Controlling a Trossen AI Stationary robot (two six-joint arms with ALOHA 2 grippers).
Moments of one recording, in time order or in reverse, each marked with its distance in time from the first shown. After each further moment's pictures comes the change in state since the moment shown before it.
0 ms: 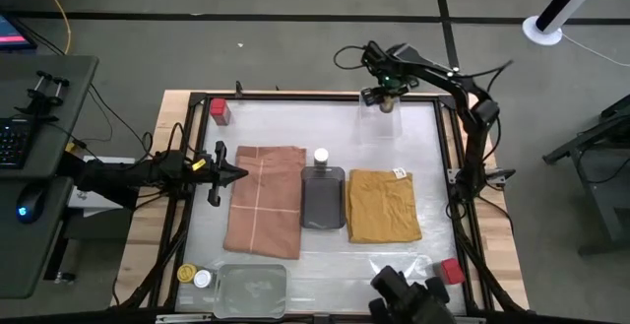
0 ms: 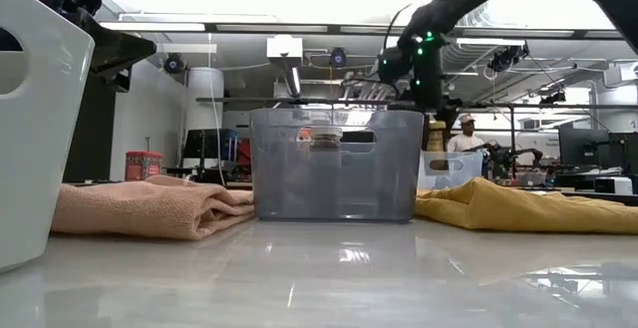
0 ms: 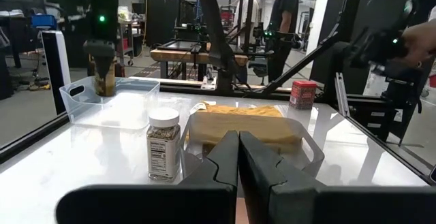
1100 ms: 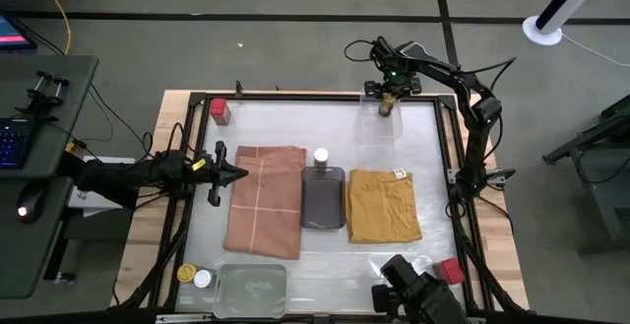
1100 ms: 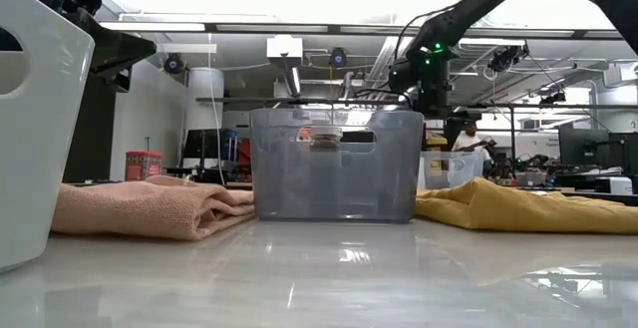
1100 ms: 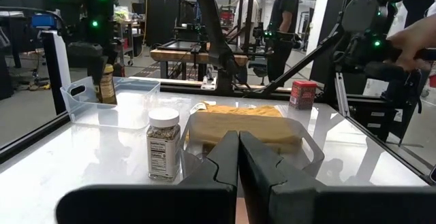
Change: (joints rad) left arm 0.000 0.000 0.000 0.000 0.000 0.000; right arm -0.075 0.005 -0.037 0.075 -0.129 0.197
